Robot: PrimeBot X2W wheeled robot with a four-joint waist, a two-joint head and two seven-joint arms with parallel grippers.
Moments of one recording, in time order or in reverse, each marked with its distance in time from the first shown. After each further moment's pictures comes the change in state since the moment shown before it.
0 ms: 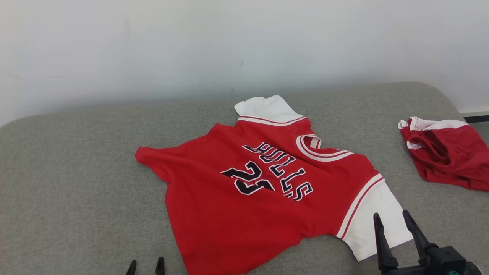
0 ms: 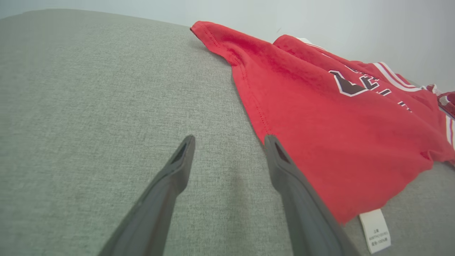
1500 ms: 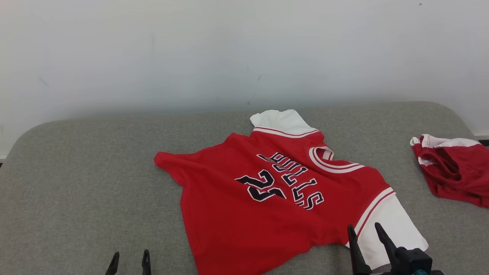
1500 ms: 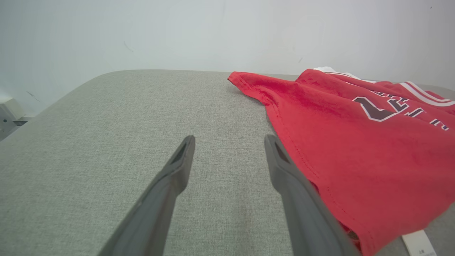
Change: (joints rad) left arm 0.017 0.001 0.085 -0.086 0.174 0.042 0.000; right arm -0.072 0.086 0.040 0.164 -0.007 0.000 0.000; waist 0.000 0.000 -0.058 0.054
